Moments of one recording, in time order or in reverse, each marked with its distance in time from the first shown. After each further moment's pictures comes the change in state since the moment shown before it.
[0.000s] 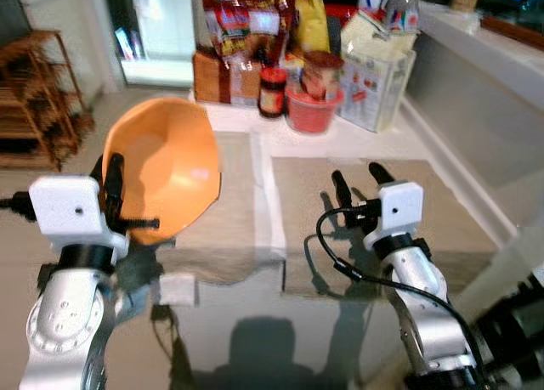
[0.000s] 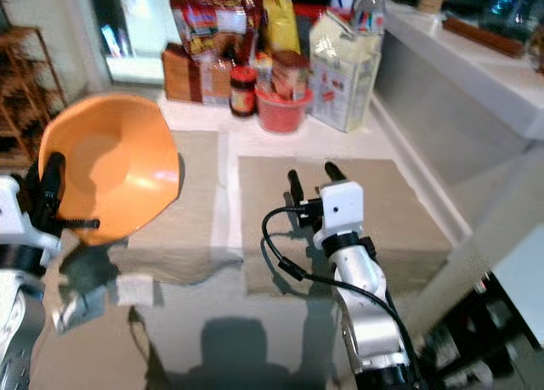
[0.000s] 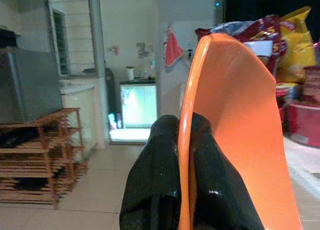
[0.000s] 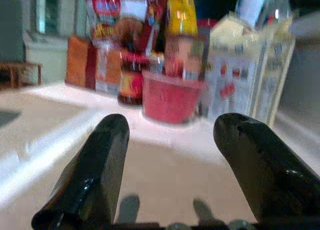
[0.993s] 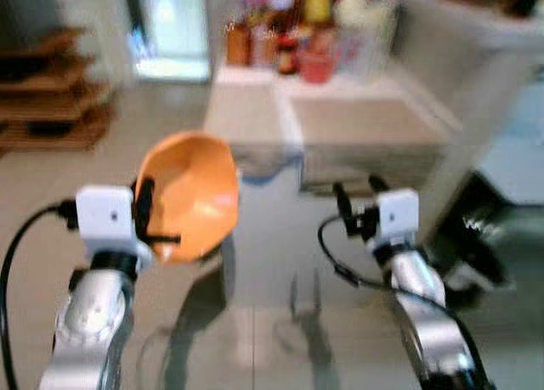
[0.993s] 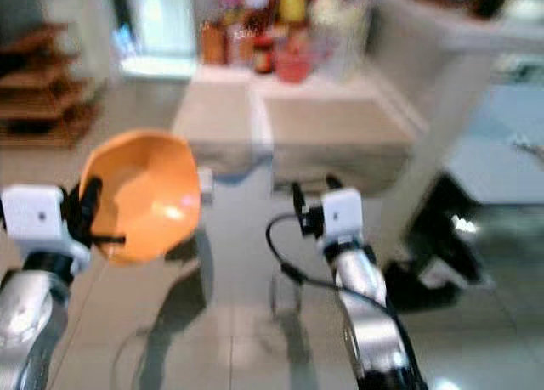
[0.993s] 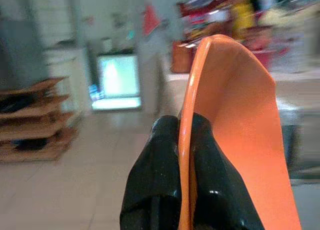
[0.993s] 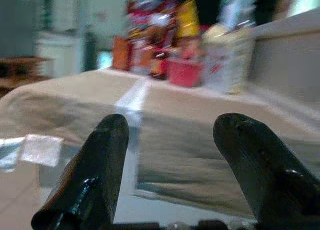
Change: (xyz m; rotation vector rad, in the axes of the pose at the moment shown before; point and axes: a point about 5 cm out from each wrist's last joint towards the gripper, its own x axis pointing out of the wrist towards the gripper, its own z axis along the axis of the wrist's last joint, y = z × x) left arm -0.003 -0.011 -0.028 -0.003 0.158 -0.067; right arm -0.002 -0.002 -0.009 0.001 0.033 -0.006
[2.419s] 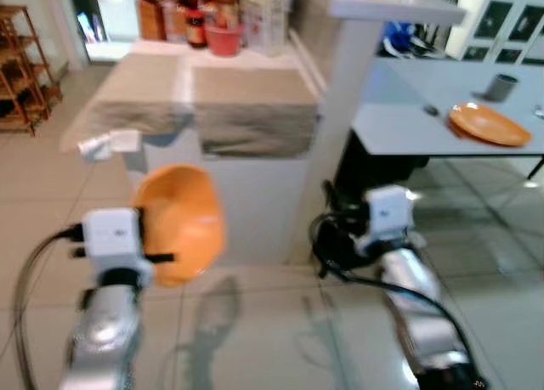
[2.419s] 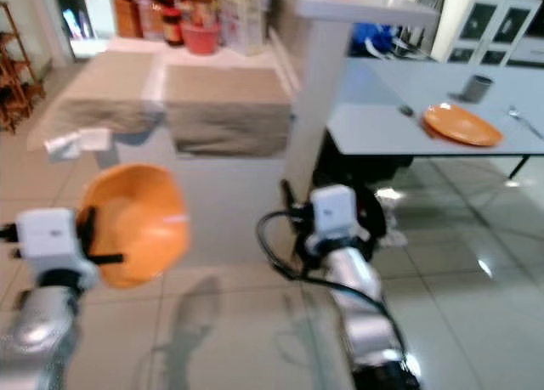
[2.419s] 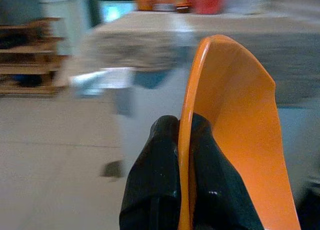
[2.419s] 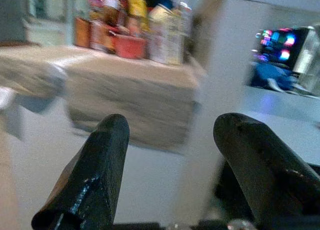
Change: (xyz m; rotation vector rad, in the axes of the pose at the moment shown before) left arm -0.004 -0.005 -0.043 -0.030 0.171 0.091; right arm 0.001 0.003 -0.004 0.033 0.018 0.017
